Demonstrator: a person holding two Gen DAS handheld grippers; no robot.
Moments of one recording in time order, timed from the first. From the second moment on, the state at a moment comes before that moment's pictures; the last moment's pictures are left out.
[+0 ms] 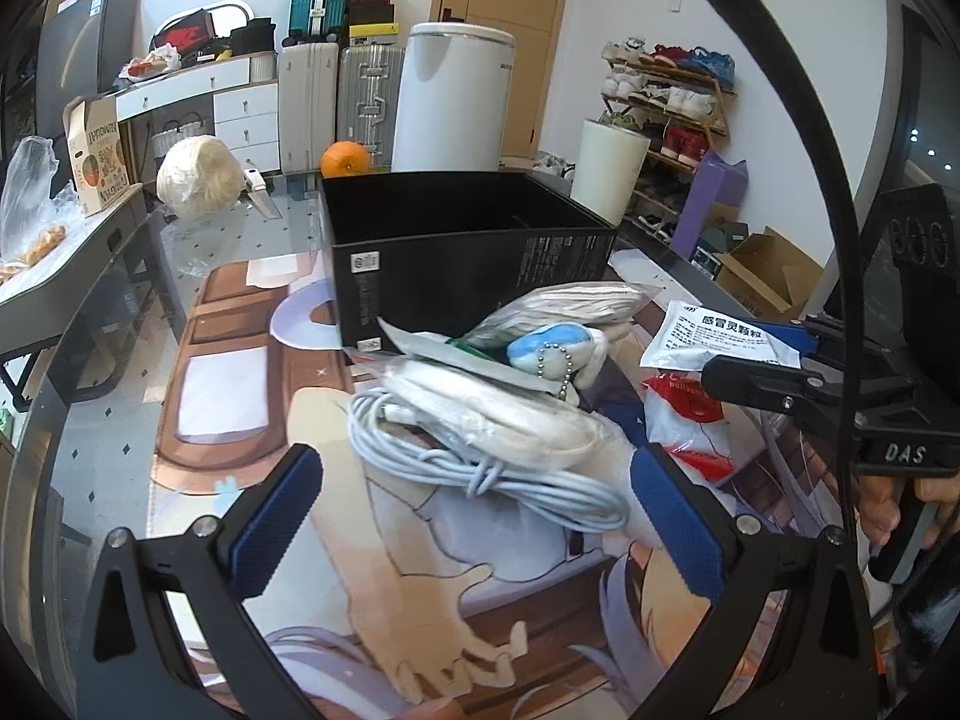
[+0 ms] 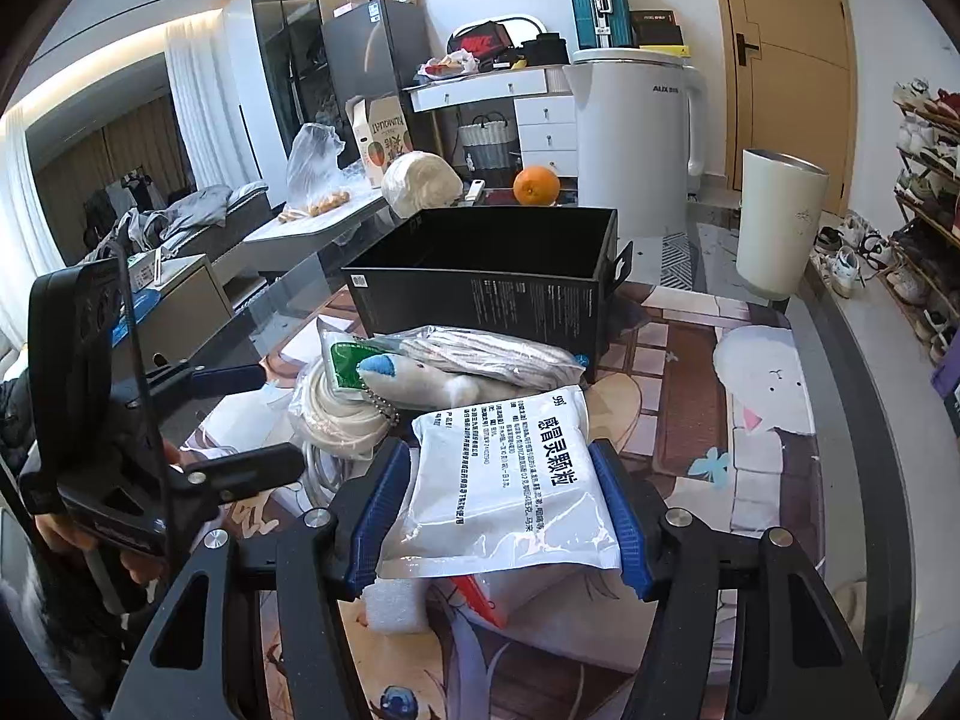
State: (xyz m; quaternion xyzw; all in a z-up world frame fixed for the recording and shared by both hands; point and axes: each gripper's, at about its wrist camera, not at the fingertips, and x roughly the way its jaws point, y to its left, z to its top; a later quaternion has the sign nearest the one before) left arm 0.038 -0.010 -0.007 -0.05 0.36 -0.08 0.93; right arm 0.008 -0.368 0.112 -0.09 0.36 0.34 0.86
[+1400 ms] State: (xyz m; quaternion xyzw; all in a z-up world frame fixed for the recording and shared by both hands) left arm 0.038 0.039 -0.031 -0.04 0.44 0.05 0.90; right arm 0.012 -0.363 0.114 -0.08 0.36 0.34 0.86
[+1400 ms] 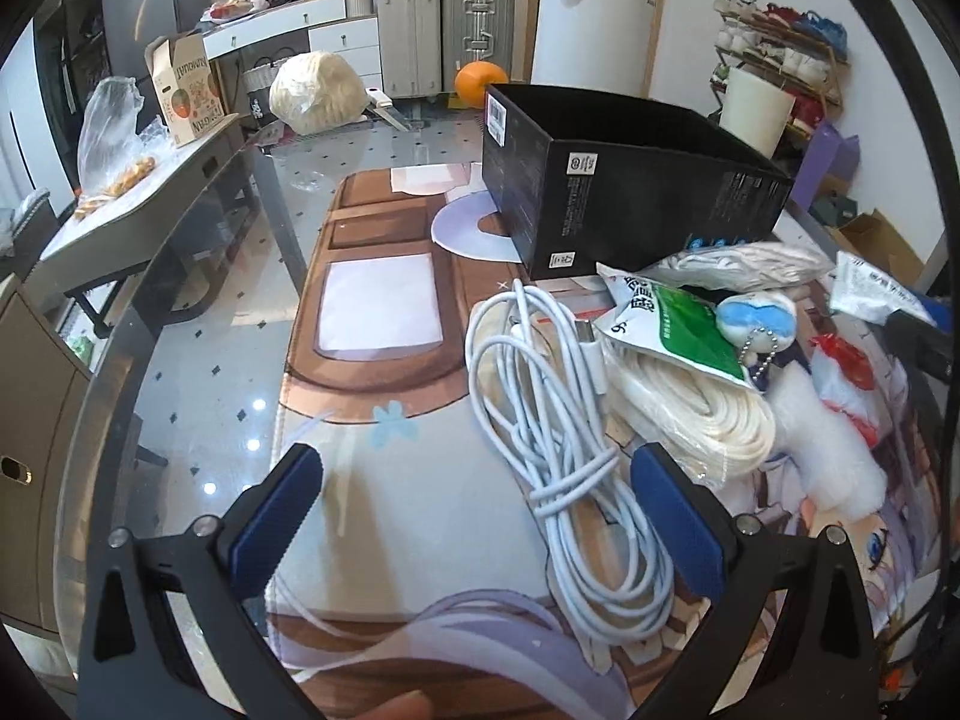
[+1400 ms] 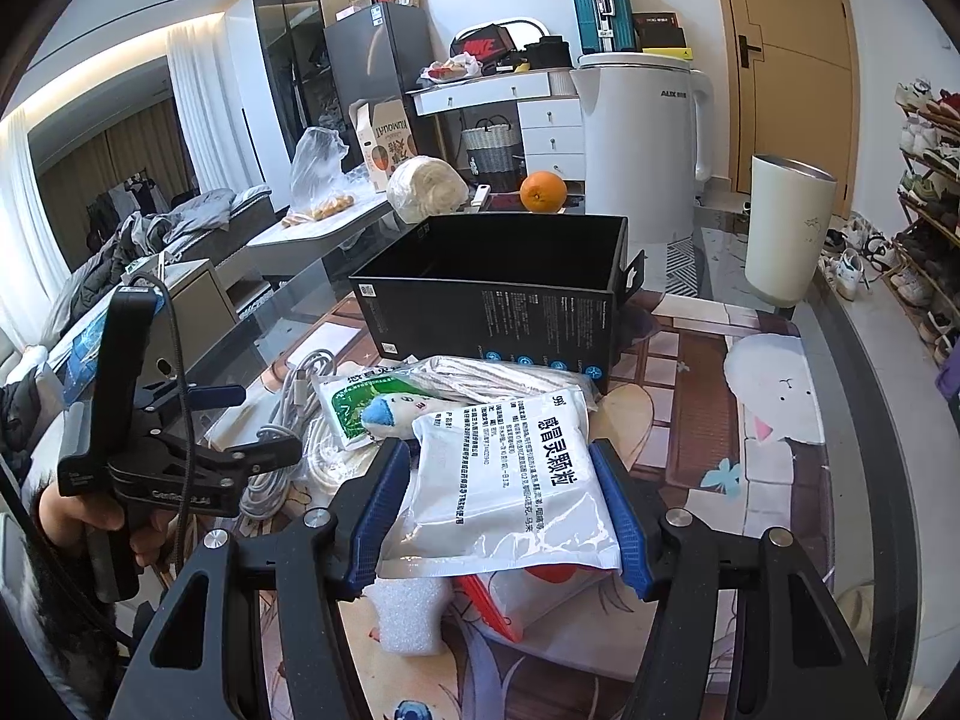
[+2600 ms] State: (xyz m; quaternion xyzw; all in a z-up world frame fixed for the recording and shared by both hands) left arm 0.013 0.034 0.021 -0.06 0.32 -0.03 0.94; right arm 0.007 -0.351 0.140 -0.09 0.33 0.35 0.87
